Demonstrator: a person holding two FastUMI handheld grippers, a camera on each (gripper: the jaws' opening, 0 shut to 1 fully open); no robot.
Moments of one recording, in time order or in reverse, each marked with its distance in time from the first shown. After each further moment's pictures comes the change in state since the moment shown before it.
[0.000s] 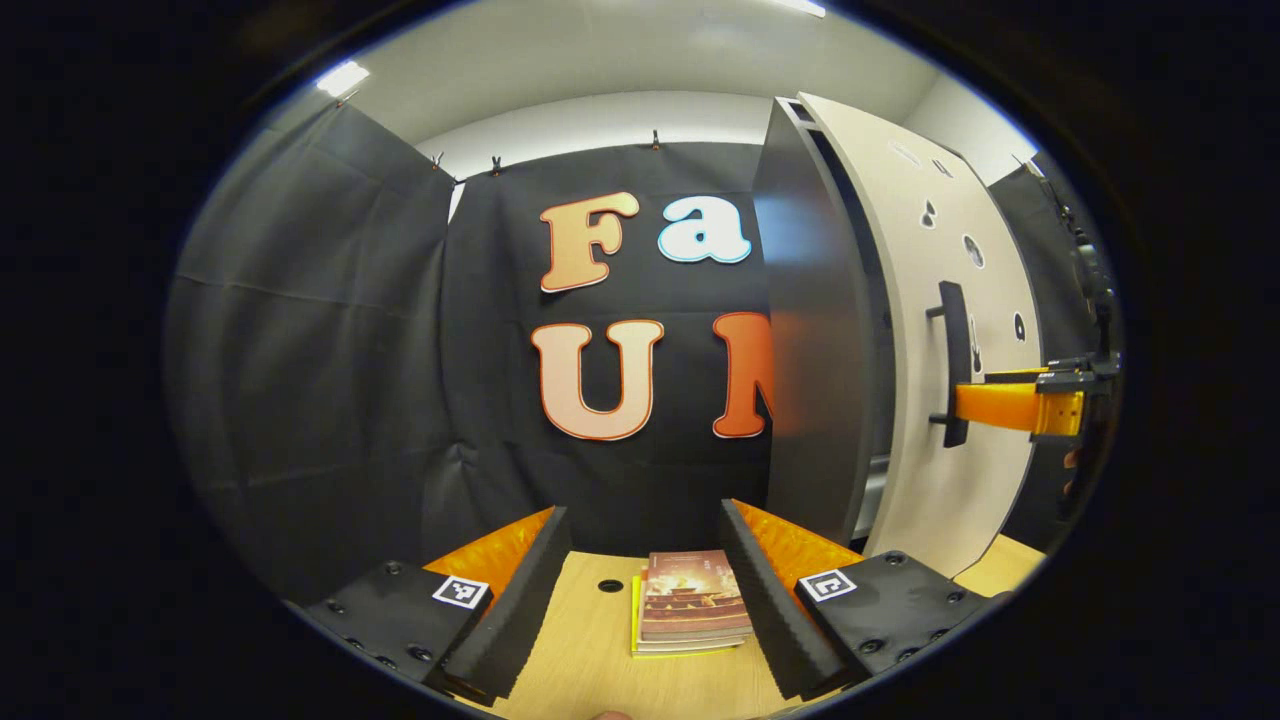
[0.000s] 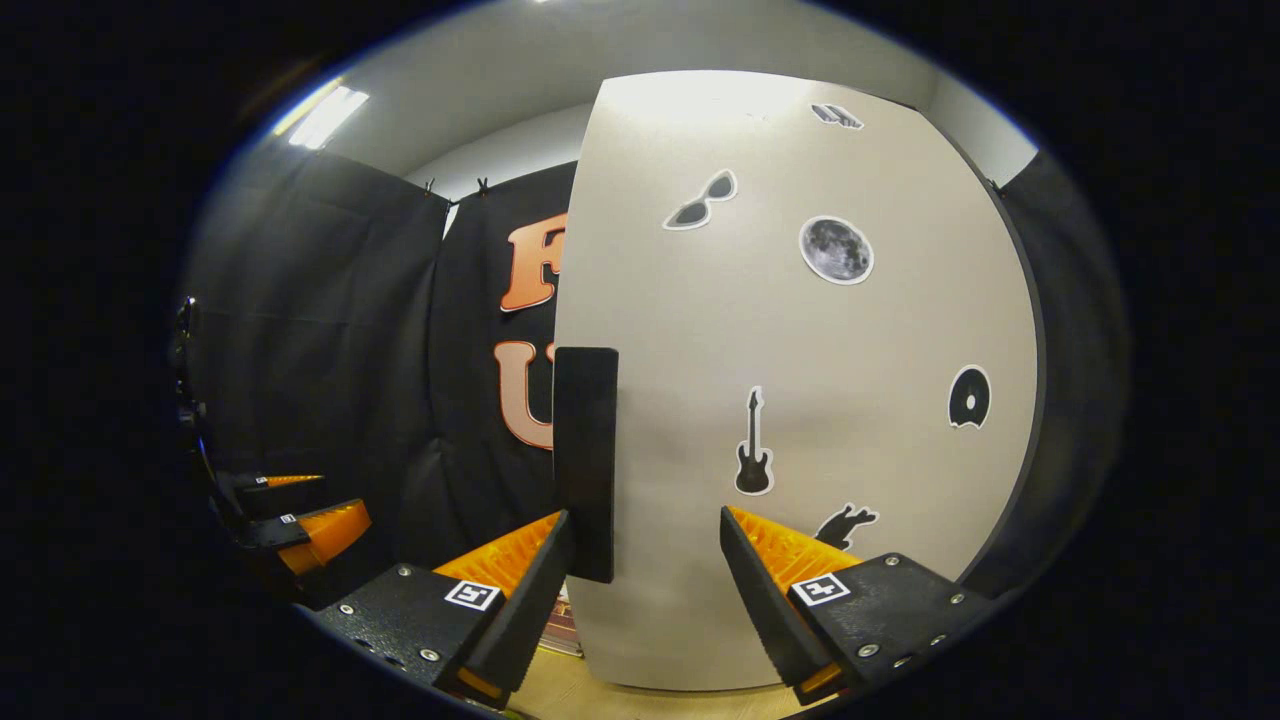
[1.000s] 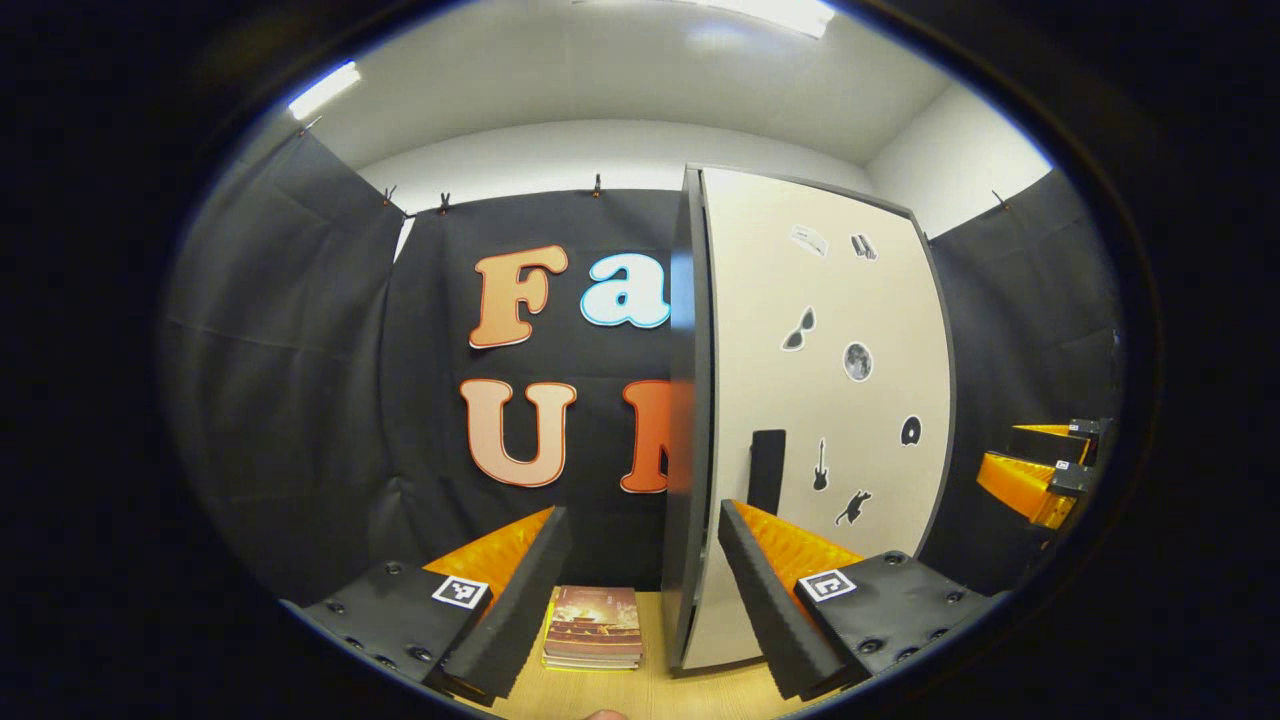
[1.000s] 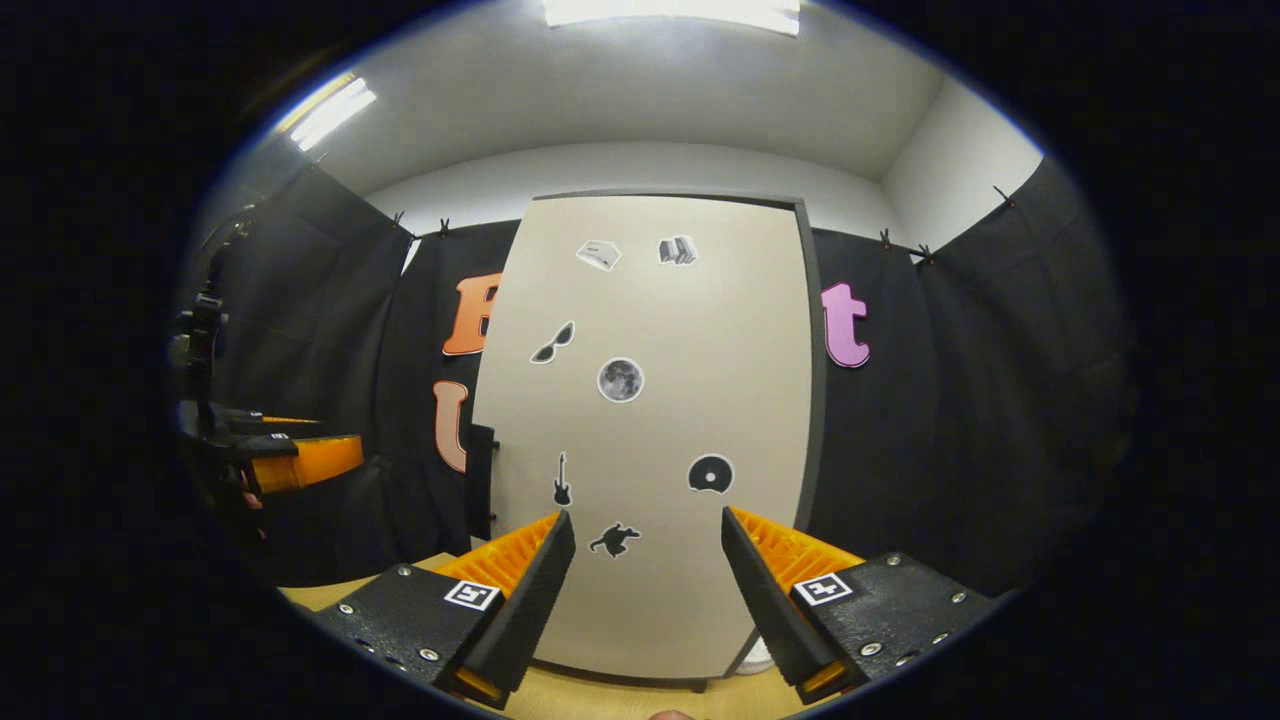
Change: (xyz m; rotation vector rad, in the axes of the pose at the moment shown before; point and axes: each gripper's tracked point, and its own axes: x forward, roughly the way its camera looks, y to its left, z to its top) left arm -0.059 -0.131 0.117 -0.030 -0.078 -0.114; right arm -0.172 -0.132 0.068 -0.077 -0.146 -0.209
